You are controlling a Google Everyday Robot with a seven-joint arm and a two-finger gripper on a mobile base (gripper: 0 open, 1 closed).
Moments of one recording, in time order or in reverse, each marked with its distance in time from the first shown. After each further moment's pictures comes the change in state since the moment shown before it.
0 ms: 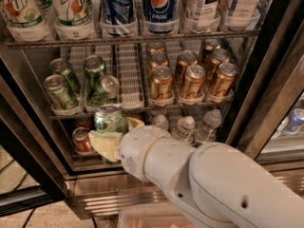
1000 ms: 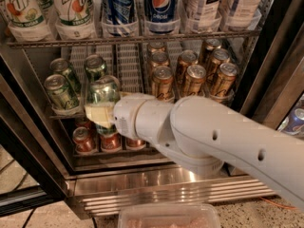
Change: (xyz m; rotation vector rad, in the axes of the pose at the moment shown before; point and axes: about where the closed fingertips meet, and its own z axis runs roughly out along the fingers) arm -0.038 -0.028 0.060 -0.055 0.005 -0.023
